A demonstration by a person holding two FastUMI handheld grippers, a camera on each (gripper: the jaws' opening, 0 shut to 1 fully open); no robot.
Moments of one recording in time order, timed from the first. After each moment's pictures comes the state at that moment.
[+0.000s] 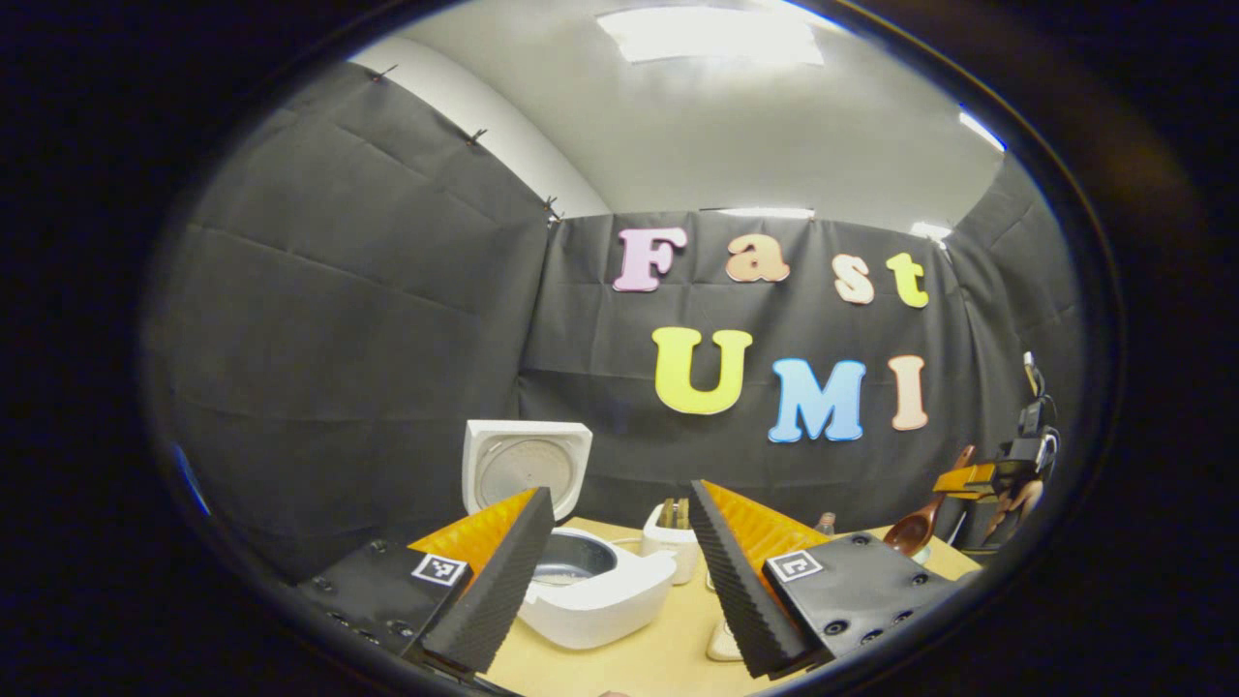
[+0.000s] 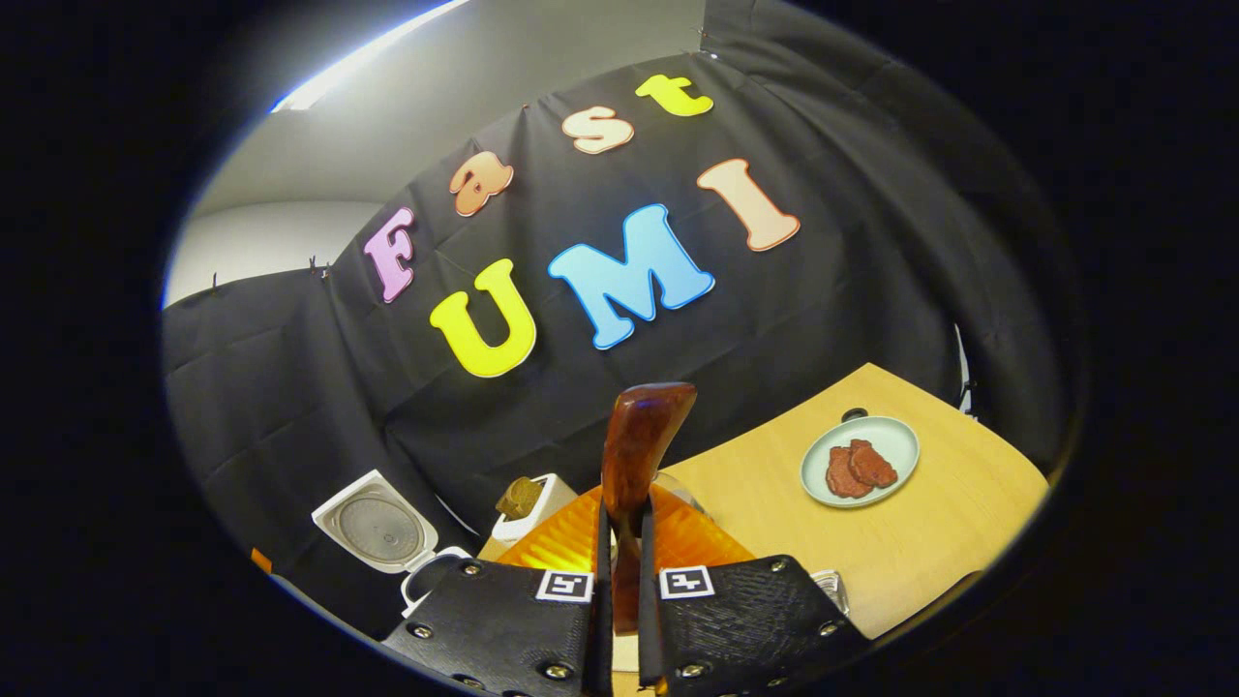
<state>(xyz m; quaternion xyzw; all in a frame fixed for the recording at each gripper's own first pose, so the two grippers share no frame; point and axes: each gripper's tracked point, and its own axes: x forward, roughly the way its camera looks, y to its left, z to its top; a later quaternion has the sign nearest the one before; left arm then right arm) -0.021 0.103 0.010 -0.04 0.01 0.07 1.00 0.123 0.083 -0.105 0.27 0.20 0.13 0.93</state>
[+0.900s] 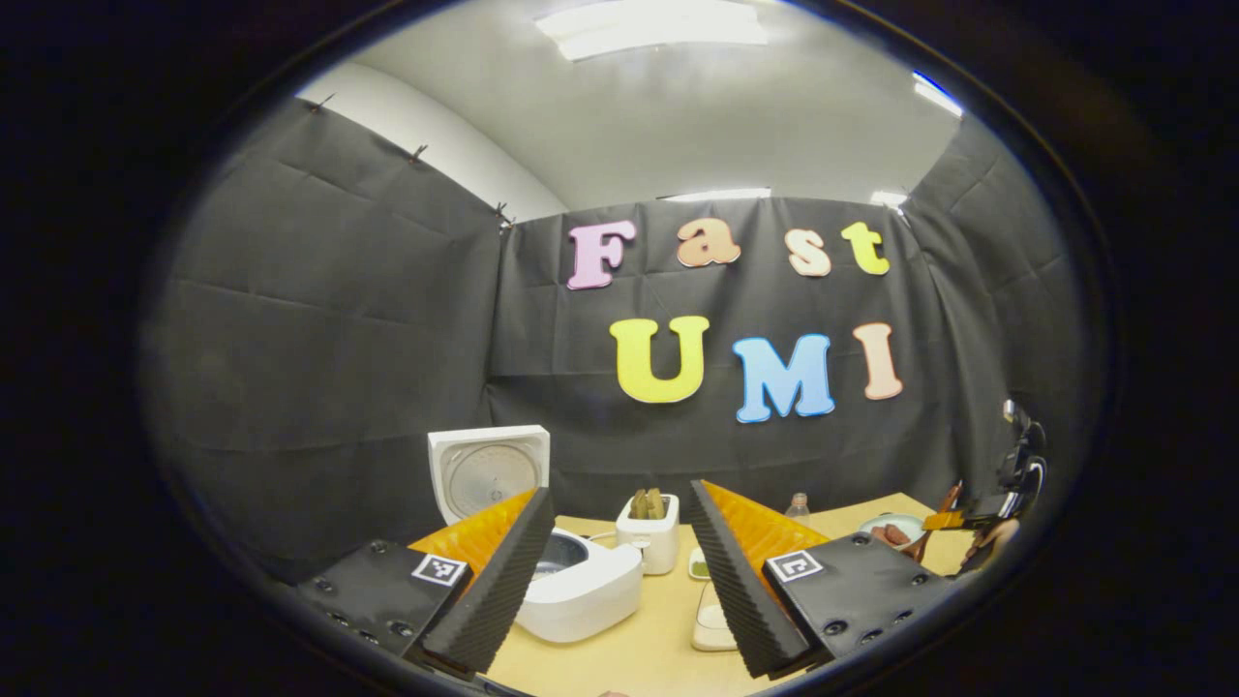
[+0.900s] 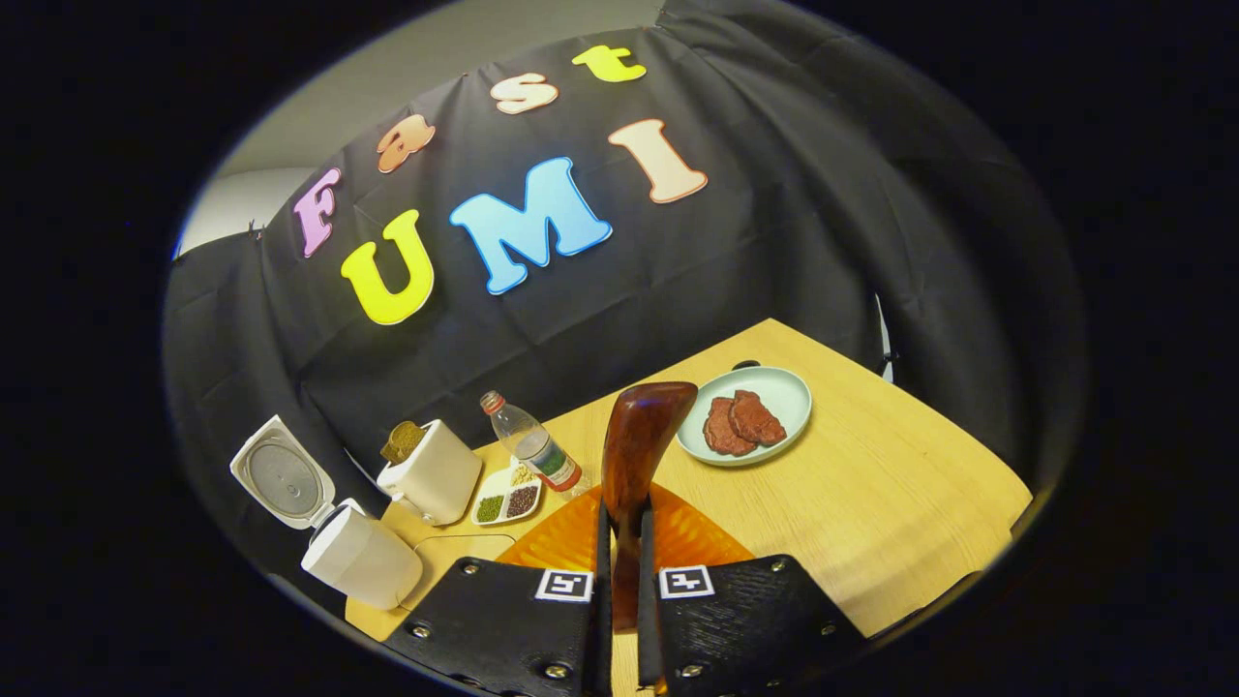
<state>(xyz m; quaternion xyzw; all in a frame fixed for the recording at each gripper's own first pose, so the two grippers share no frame) -0.030 0.041 0.020 0.01 0.03 0.04 1.00 0.098 0.016 -0.240 0.24 0.28 0.06 0.93</state>
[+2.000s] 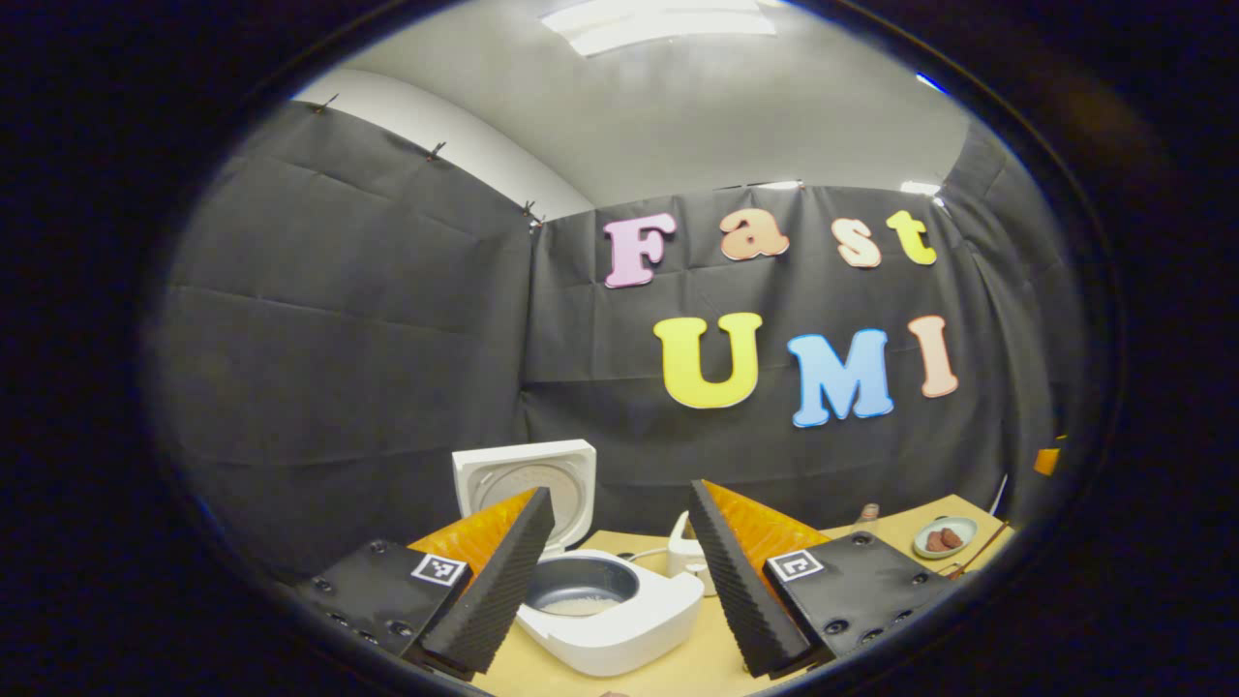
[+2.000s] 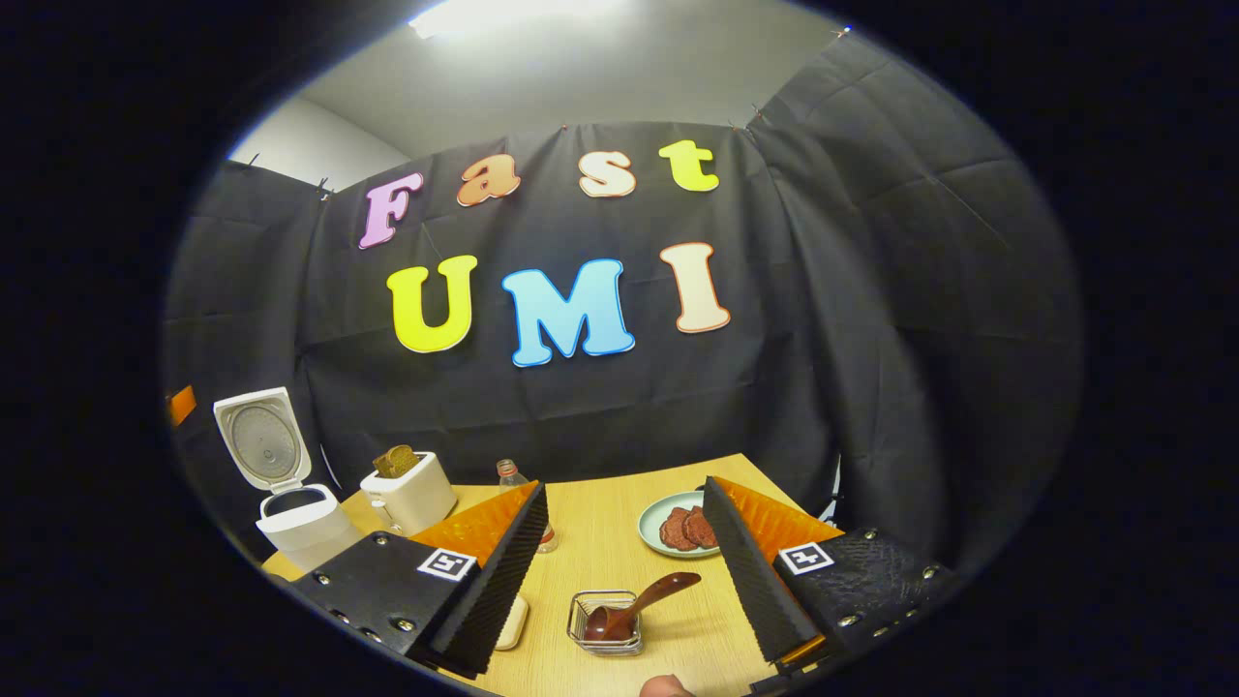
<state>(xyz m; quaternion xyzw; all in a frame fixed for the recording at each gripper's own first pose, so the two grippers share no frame) 0.073 0.128 0.017 0.03 0.02 0.11 0.99 0.053 -0.009 -0.090 0.07 0.12 0.04 0.99</state>
